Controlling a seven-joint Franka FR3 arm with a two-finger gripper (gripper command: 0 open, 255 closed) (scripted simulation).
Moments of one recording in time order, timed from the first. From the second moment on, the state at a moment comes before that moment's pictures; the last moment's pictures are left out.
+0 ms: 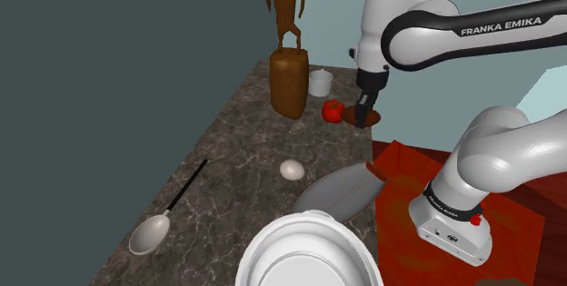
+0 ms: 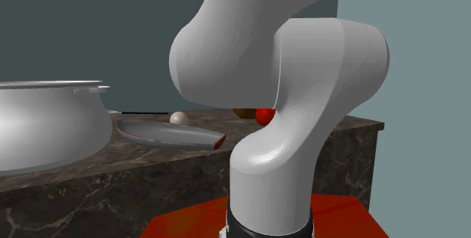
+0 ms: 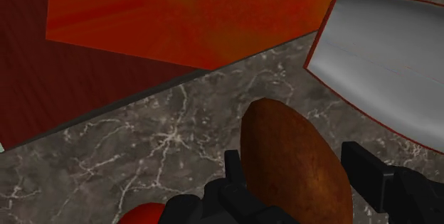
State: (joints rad) arm 0.06 -0.82 0.14 -2.73 0.10 1.84 -0.12
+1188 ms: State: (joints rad) arm 0.29 -0.76 0.53 -2.65 0.40 1.86 0.29
